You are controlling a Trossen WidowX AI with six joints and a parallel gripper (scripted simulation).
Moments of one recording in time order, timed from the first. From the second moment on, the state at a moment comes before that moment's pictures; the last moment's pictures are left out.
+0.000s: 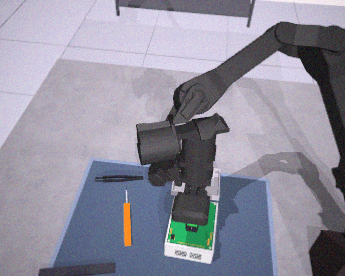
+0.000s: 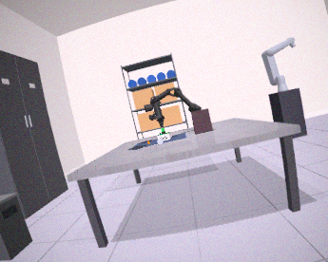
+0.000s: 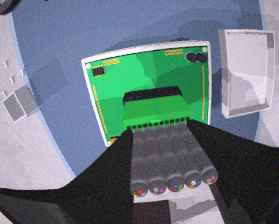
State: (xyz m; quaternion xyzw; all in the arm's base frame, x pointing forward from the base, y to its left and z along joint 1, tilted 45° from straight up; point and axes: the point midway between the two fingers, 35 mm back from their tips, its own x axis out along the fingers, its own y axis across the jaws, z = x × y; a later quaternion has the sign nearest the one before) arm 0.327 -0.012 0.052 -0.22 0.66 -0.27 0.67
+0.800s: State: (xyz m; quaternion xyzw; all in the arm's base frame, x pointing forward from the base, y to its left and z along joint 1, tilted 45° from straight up) arm 0.326 -0.003 0.049 -0.25 0.65 -0.31 0.65
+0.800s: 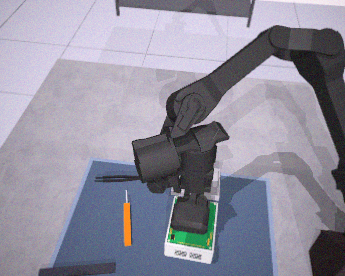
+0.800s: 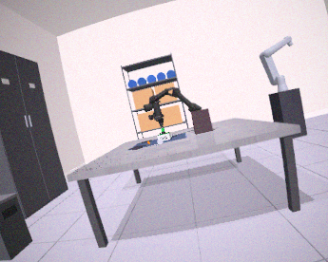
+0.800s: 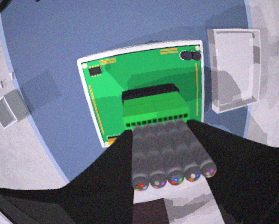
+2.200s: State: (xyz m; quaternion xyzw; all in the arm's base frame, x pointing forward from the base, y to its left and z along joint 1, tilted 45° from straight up) arm 0.325 0.017 0.083 -0.22 0.65 -0.27 0.67
